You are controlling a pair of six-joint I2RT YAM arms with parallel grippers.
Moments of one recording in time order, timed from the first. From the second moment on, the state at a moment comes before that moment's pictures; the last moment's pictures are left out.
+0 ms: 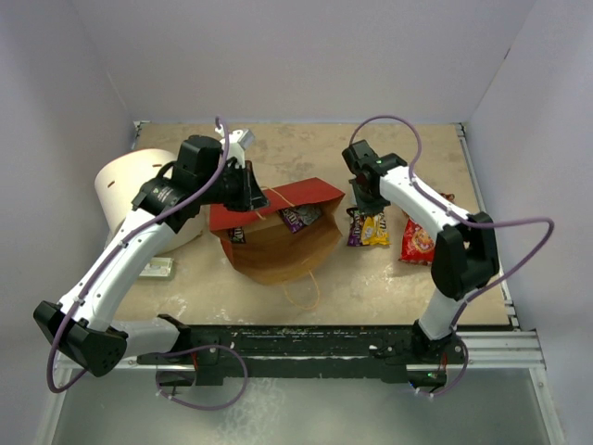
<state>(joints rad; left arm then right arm) -0.50 1.24 1.38 -0.75 0.33 -0.45 0.45 1.75 1.45 -0.96 0.34 0.22</state>
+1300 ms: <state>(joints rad) -0.48 1.27 1.38 -0.63 0.33 -0.57 0.44 1.24 1.31 -0.69 -0.20 0.21</state>
